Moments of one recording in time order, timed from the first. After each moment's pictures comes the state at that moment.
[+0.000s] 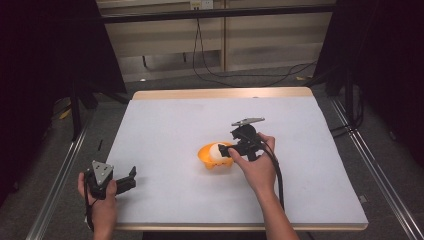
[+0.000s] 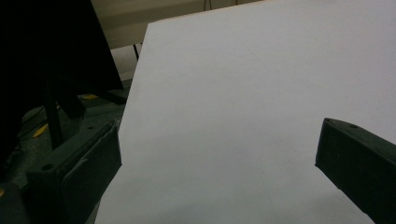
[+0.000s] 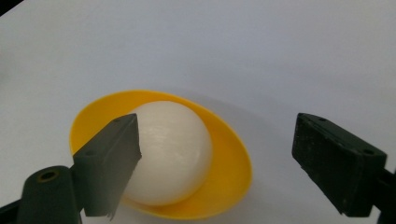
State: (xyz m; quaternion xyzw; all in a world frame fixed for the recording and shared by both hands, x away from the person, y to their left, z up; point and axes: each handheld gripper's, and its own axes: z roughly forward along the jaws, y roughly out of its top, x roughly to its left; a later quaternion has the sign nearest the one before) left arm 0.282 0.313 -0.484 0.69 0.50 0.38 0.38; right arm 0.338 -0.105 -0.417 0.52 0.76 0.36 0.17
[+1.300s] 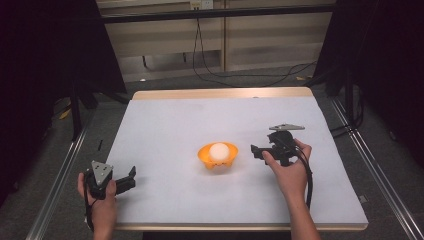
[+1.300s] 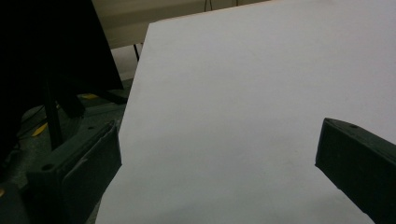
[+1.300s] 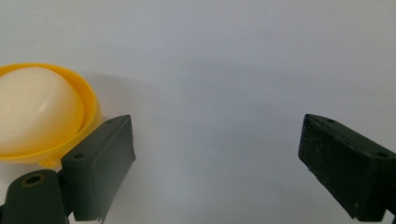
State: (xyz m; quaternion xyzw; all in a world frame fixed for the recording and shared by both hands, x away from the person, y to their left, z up) left arm 0.282 0.314 -0.484 0.68 0.50 0.38 0.38; right arm 0.319 -0.194 -0.437 0.58 0.71 0.35 0.21
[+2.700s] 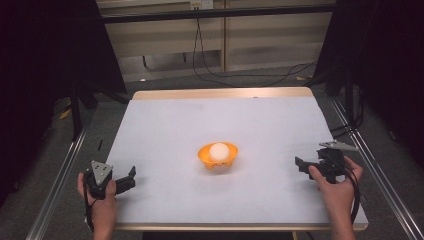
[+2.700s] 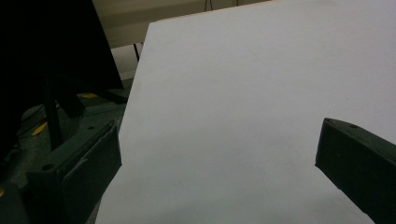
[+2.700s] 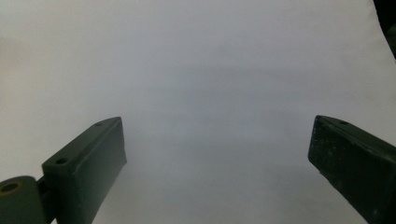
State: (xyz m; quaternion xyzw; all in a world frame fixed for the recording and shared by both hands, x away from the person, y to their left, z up) left arm 0.281 0.314 -0.484 0.68 0.50 0.37 0.38; right arm 0.265 -0.311 -0.468 0.63 0.67 0.32 0.25
